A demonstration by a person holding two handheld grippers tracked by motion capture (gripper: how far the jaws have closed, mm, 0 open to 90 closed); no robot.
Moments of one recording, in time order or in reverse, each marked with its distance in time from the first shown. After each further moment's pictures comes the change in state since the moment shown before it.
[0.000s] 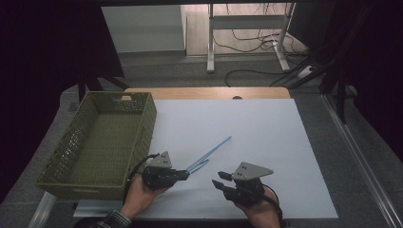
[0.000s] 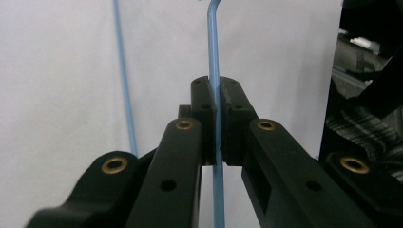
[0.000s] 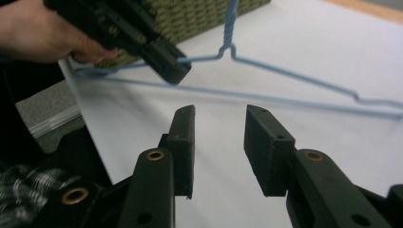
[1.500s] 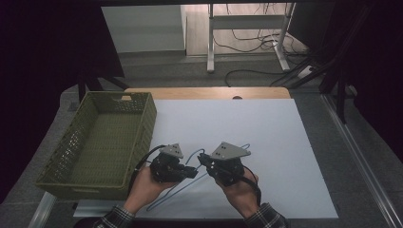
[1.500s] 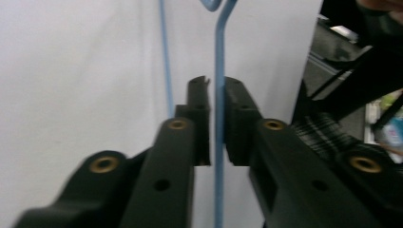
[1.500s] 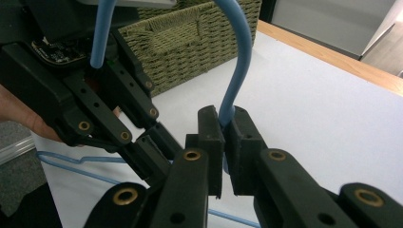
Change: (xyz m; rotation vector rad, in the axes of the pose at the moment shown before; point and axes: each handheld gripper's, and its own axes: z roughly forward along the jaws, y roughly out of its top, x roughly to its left) left arm -0.008 0.047 0.003 0.126 -0.081 -0.070; right arm 0.007 0.061 0.034 -0.057 -0.089 -0.041
